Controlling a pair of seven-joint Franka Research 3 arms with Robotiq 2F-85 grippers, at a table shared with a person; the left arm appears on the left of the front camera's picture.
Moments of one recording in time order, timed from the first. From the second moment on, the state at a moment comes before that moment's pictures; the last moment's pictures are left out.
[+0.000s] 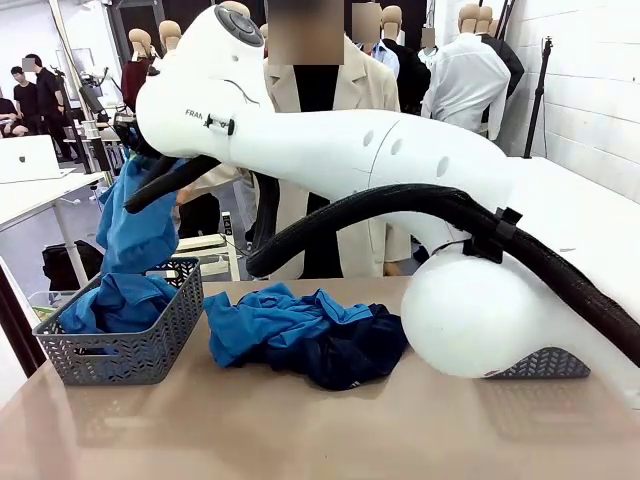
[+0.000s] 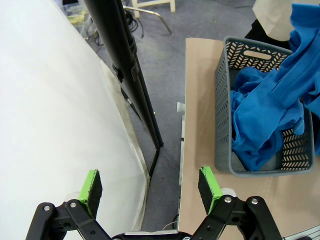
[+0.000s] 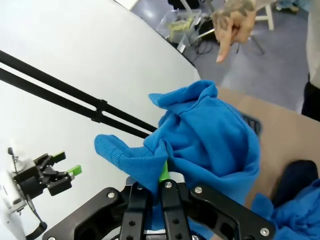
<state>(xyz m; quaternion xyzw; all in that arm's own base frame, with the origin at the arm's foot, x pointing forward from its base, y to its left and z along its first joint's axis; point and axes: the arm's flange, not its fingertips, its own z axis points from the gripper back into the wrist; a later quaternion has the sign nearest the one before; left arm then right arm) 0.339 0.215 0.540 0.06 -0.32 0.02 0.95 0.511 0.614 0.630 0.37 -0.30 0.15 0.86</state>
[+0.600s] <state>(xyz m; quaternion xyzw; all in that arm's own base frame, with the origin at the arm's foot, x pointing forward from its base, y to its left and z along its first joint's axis) 0.339 0.215 0.540 0.06 -0.32 0.02 0.95 0.508 0.608 0.645 0.37 -0.31 0.15 0.86</state>
